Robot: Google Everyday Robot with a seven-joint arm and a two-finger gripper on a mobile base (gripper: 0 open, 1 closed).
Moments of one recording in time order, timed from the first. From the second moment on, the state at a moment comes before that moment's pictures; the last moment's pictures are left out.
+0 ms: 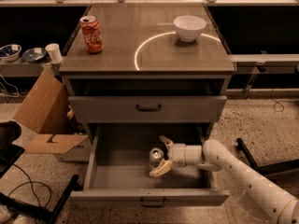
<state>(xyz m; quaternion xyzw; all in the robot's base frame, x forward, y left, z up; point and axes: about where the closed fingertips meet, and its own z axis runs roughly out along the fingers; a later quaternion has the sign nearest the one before) 0.590 -0.028 0.442 -0.47 0.66 0.38 0.44</state>
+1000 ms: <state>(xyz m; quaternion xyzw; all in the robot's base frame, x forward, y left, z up) 0.545 -0.055 0.505 -0.55 0.66 0.39 0.35</state>
